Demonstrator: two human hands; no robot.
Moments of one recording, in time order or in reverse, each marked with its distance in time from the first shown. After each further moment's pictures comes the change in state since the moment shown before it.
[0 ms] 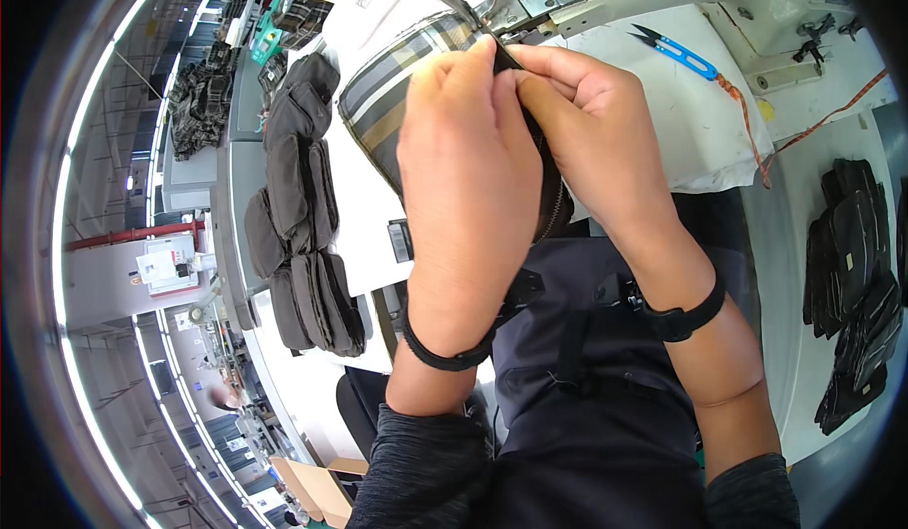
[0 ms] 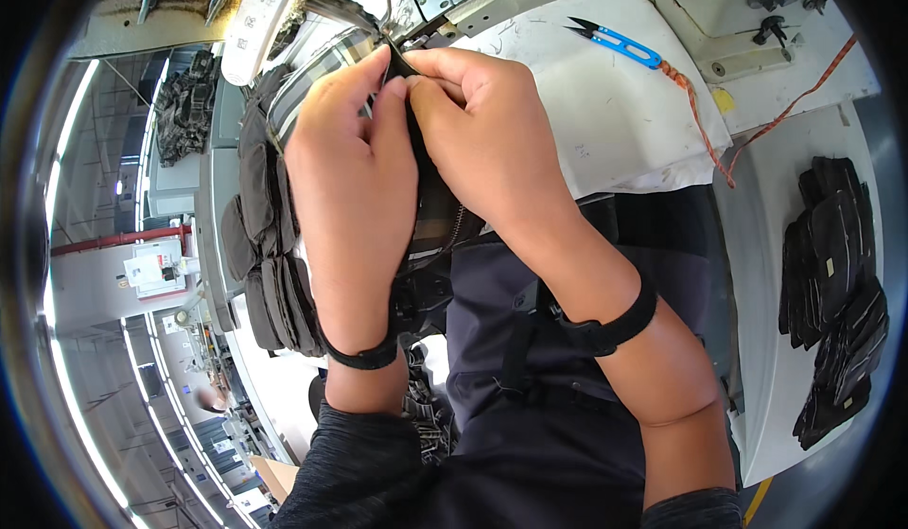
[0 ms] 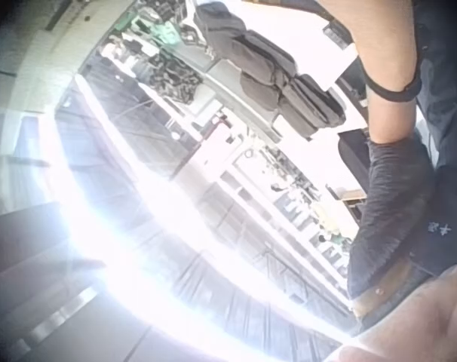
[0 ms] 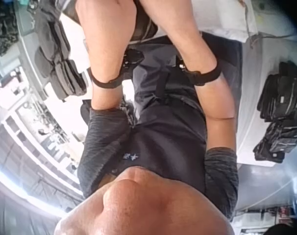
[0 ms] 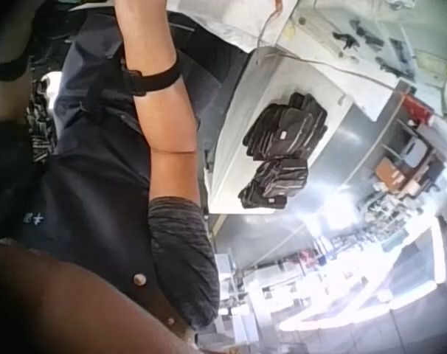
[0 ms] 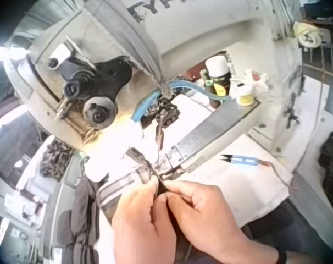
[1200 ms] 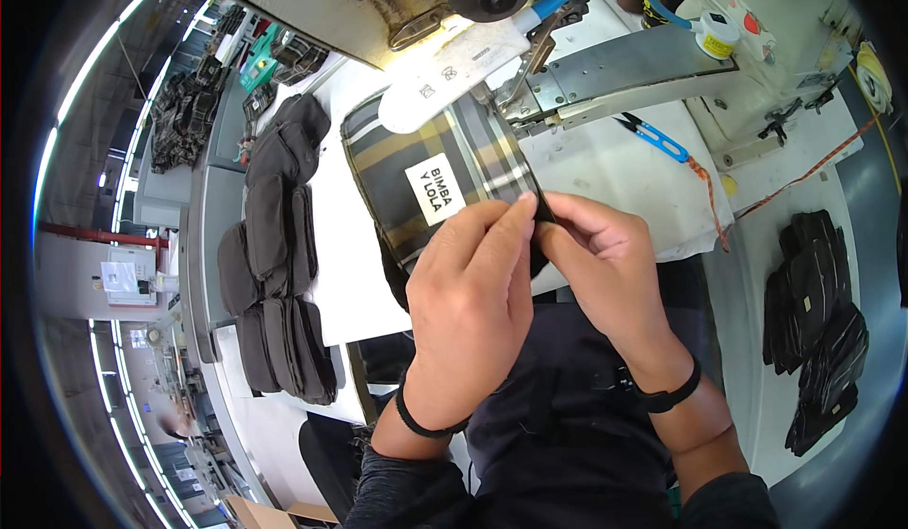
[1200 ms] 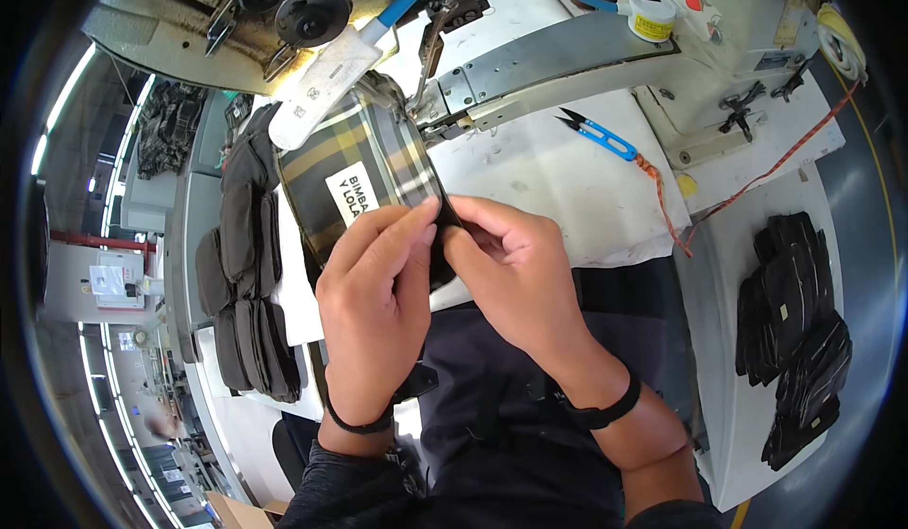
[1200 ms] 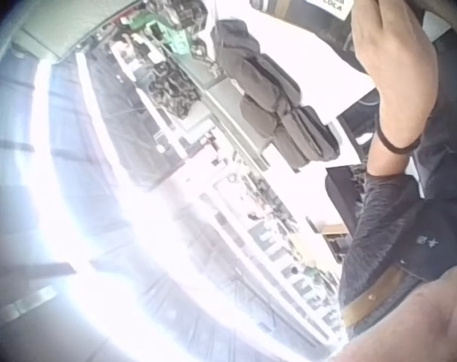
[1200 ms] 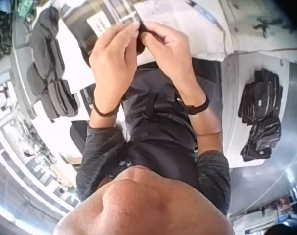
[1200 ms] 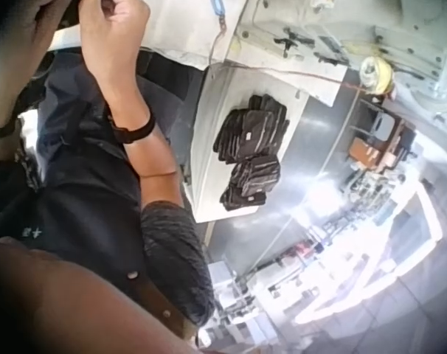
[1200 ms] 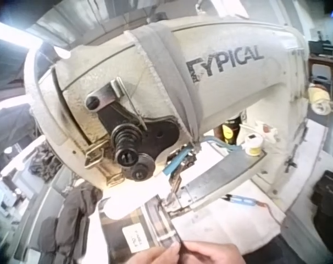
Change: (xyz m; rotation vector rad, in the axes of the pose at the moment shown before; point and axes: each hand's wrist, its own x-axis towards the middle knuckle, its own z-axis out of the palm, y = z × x) left_hand -0.031 -0.006 -0.020 -0.146 0.002 0.129; right_hand -0.037 -0.017 -0.015 -0.028 -0.091 0.145
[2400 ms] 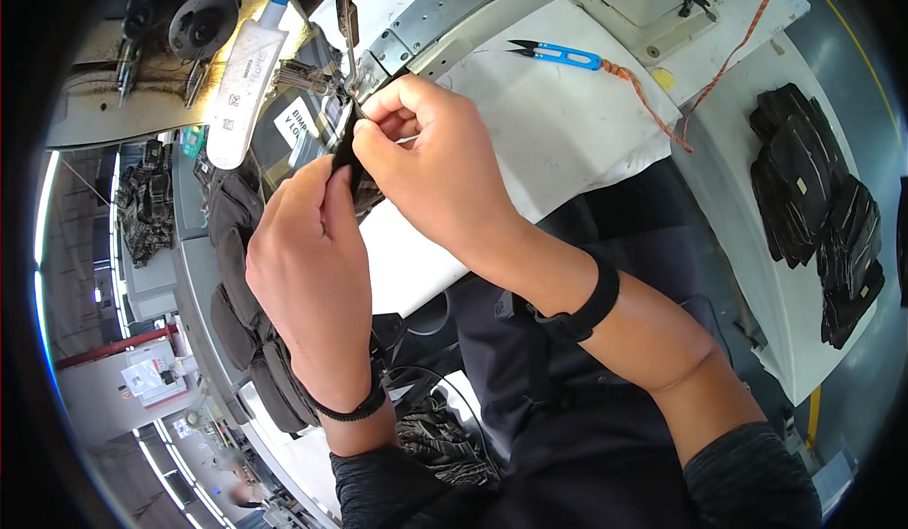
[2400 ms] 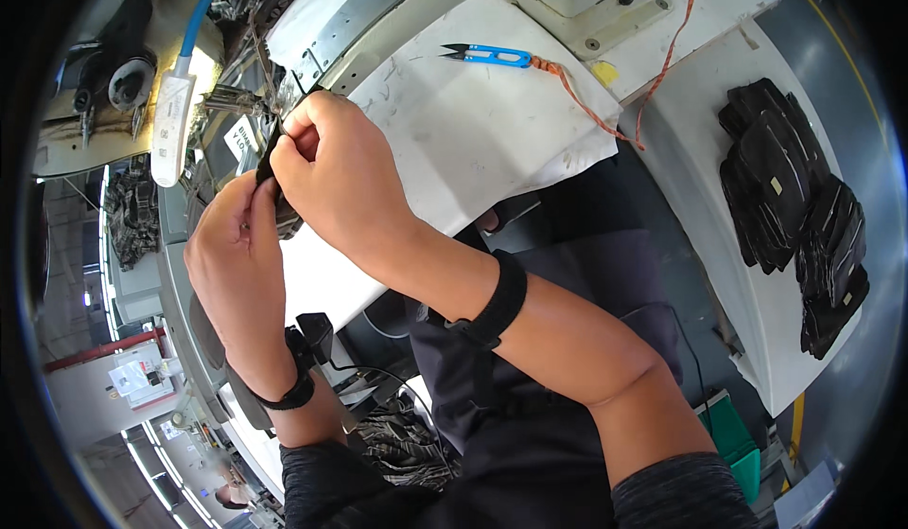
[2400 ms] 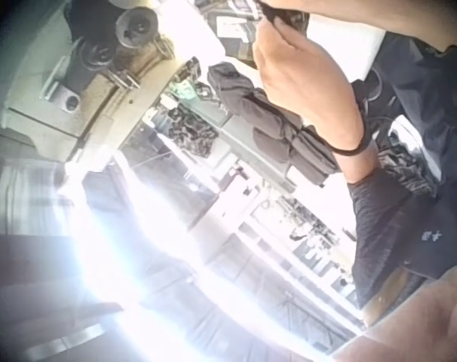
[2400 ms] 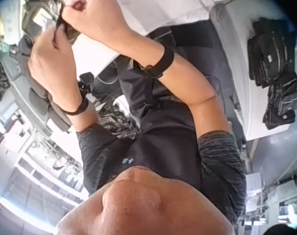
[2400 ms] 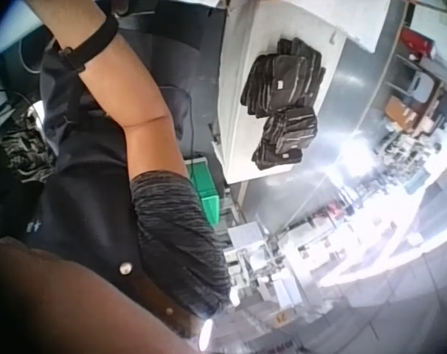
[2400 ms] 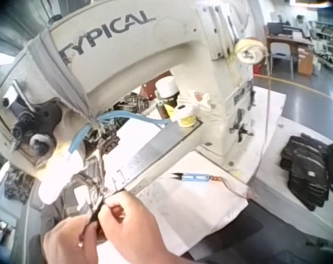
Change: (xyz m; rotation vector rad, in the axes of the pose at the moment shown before) left_hand 0.034 -0.023 -0.020 0.410 -0.065 0.004; right_hand 0.057 0.015 0.040 -0.014 0.256 -0.220
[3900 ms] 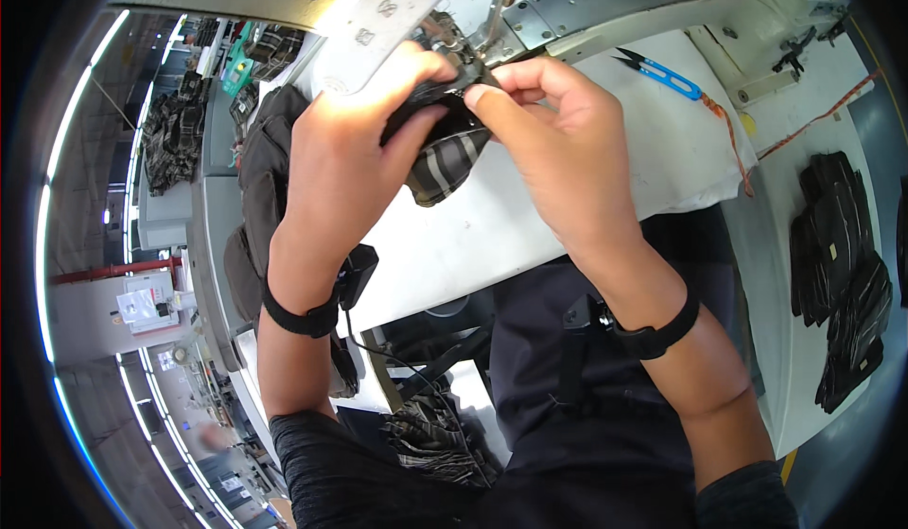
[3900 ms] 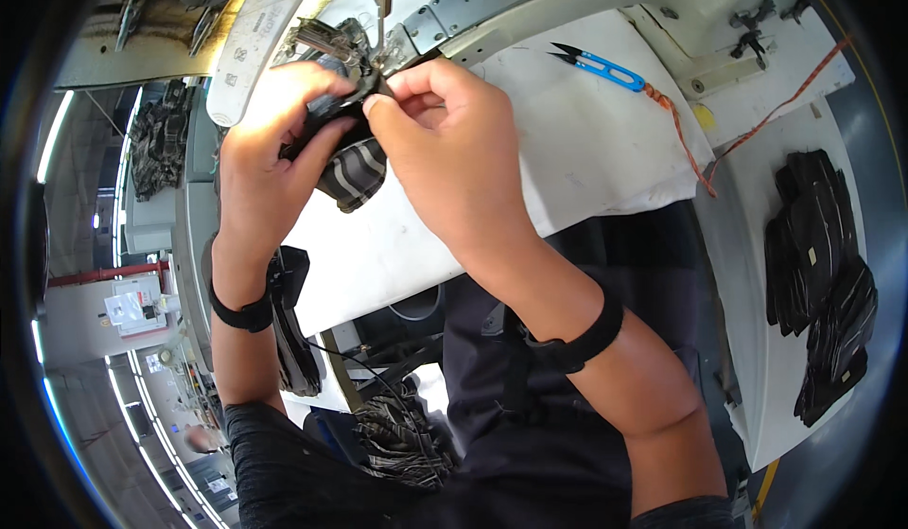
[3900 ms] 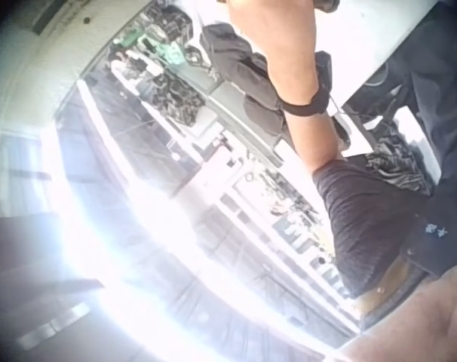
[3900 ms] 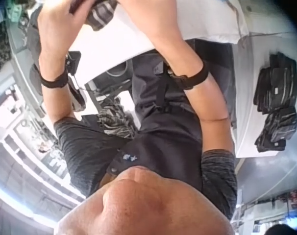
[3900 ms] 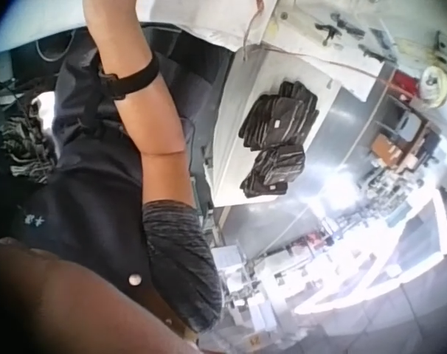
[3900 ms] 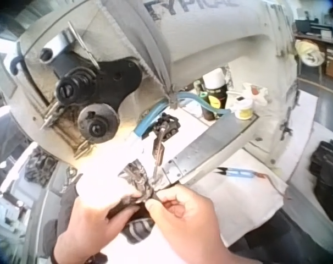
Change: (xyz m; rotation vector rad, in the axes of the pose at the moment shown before) left_hand 0.052 -0.055 0.006 -0.262 -0.161 0.340; right_hand 0.003 0.000 -0.001 0.087 0.027 0.066
